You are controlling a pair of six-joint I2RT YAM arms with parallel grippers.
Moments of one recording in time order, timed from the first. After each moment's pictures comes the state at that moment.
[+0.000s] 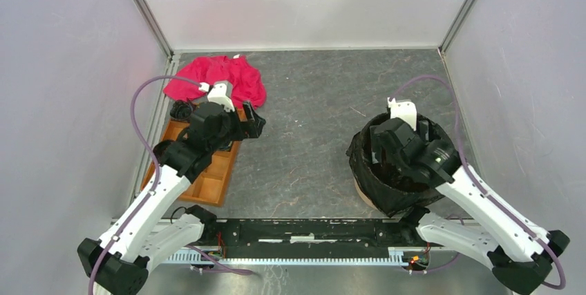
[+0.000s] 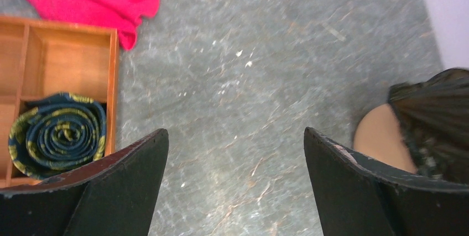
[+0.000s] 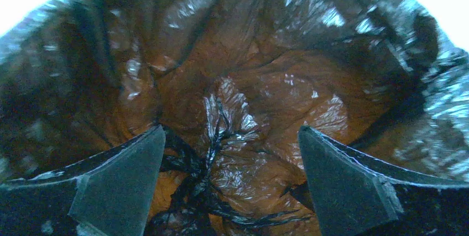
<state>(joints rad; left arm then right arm) -0.48 0.88 0.82 -0.42 -0.08 -0.45 0.74 0.91 1.00 -1.10 0.64 0.50</state>
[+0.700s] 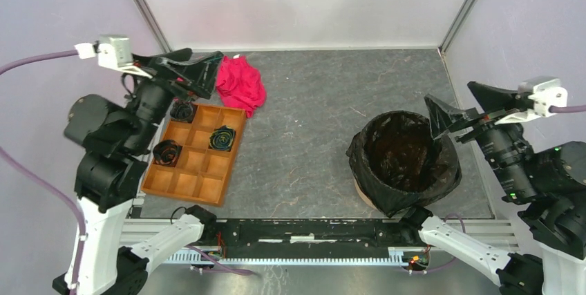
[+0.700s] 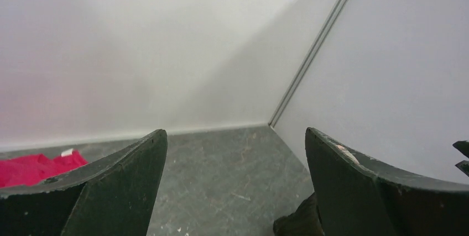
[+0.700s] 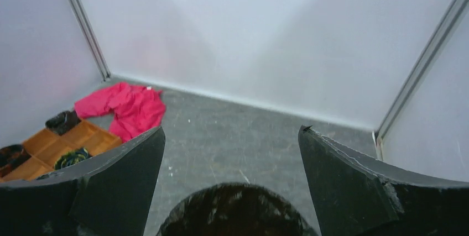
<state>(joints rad) -0.48 0.89 1.59 -0.45 -0.05 -0.35 0.74 0.68 1.59 -0.76 0.42 -0.04</state>
